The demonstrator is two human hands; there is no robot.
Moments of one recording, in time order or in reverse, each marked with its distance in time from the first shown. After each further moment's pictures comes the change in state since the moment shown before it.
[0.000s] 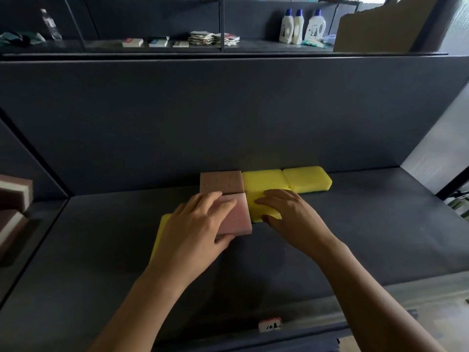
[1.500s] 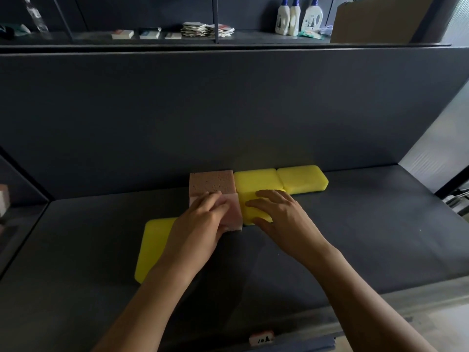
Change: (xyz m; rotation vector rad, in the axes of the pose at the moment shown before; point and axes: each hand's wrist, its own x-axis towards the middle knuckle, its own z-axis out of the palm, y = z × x) left_hand 0.035 0.007 0.038 -0.178 -0.044 -0.074; right_hand 0.004 0.003 0.004 0.017 -0.018 0.013
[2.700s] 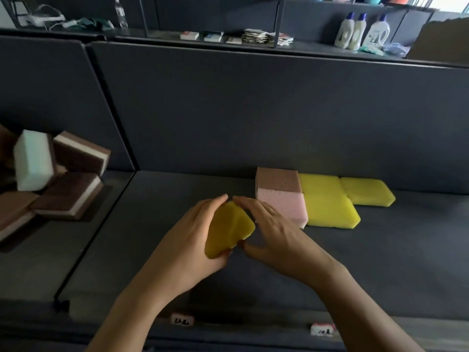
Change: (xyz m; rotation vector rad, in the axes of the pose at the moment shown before) left_hand -0.120 -0.080 -0.059 -0.329 0.096 -0.070; right_hand 0.007 -0.141 0.019 0.218 -0.223 -0.298
